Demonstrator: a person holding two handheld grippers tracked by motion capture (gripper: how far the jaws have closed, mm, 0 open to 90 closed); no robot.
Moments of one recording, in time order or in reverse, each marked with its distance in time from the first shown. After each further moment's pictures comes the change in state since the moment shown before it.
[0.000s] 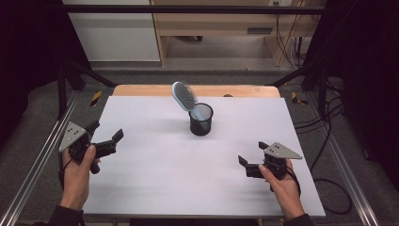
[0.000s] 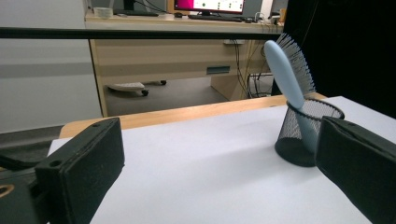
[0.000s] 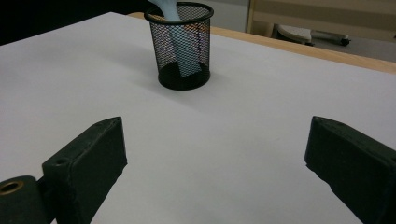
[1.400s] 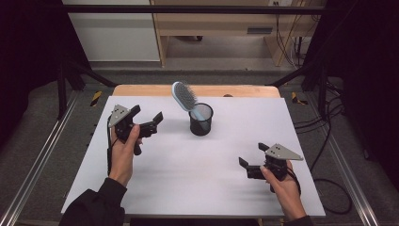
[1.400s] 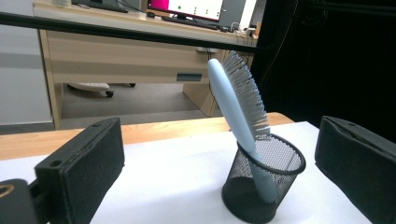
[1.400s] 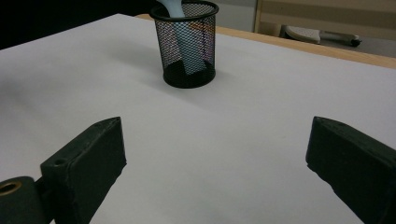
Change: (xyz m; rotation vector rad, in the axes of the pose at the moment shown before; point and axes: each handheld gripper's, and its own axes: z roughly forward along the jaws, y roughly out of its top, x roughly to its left) left arm -0.066 0.018 0.101 -0.019 -0.091 -0.111; right arm -0.003 -0.007 0.002 -0.012 0.036 0.007
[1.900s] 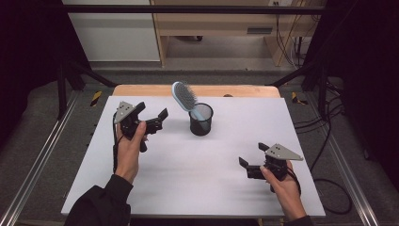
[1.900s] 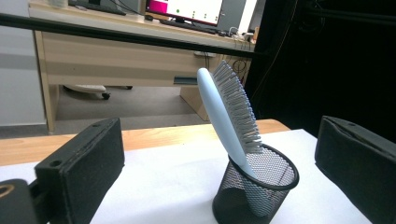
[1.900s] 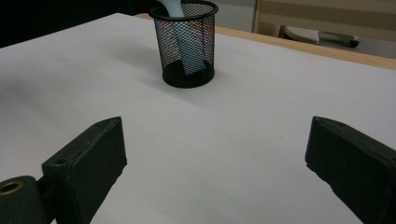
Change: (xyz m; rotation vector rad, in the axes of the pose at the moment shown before) left arm -0.012 0.008 0.015 -0.019 -0.006 -0.011; right arm 0.000 0.000 0.000 0.001 -0.004 -0.005
